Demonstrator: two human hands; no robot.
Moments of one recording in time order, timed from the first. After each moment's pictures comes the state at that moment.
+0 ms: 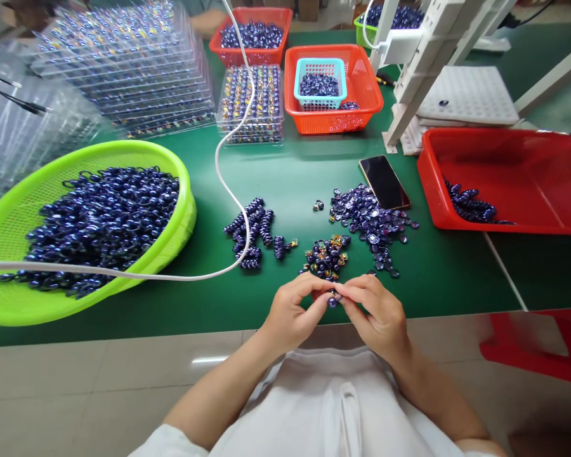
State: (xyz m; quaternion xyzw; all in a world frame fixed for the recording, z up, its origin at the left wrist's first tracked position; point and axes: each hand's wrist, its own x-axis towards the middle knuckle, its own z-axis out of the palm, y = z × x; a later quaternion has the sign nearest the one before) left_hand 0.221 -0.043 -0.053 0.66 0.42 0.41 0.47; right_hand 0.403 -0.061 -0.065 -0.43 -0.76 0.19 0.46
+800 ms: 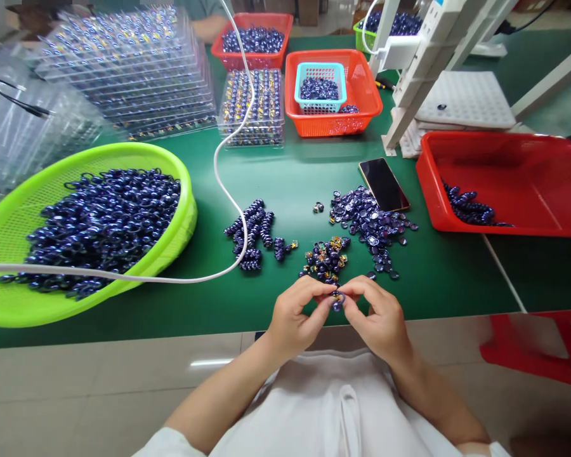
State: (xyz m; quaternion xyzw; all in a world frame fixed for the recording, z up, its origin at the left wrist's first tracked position) left_hand 0.228 -0.049 -0.061 0.68 0.40 0.47 0.39; right_hand 0.398 -0.063 -0.059 -0.49 -0.69 0.29 0.45
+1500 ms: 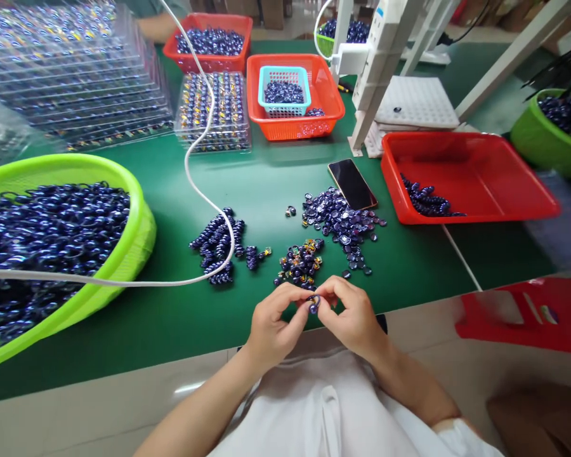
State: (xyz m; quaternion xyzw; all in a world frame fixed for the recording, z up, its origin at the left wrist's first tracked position) left_hand 0.234 -0.050 -0.067 0.67 0.41 0.44 0.43; right_hand 0.400 -0.060 -0.055 -0.53 -0.67 0.31 0.41
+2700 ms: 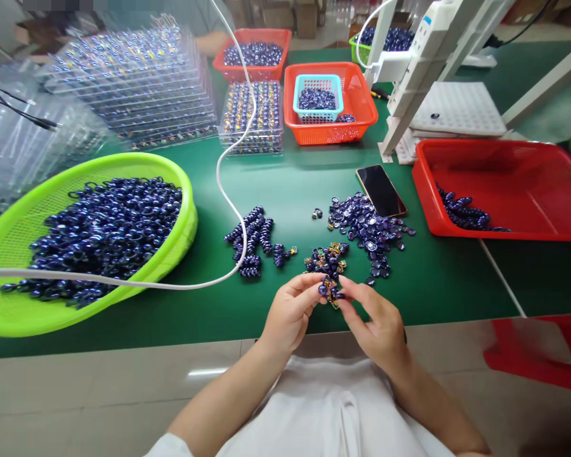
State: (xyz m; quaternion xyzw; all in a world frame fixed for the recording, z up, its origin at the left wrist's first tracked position) left_hand 0.237 -0.039 -0.063 0.18 0.42 0.48 0.75; right_hand 0.400 -0.065 -0.069 -0.48 -0.73 0.19 0.45
